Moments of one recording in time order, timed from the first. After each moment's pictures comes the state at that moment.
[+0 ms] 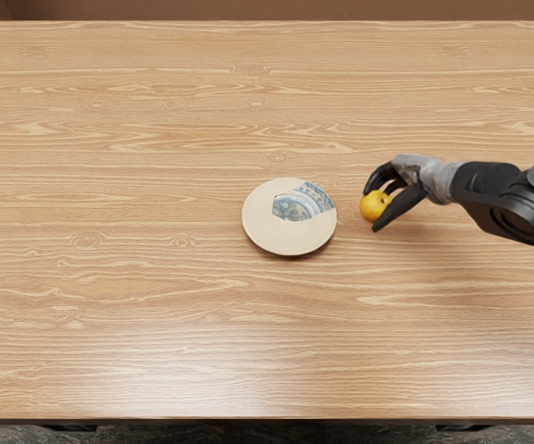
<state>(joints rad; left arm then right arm) 0.02 0.00 -0.18 -0.12 0.07 0.00 0.00 0.96 -0.61 0.41 1.33 -0.69 0.03 -0.53</state>
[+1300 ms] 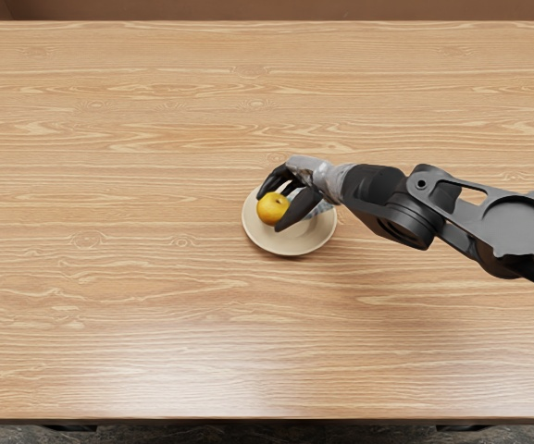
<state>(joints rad) 0.02 0.00 -0.18 -0.12 0.07 0.00 0.00 1.02 -0.29 0.39 1.26 -0.79 -0.03 -0.53</state>
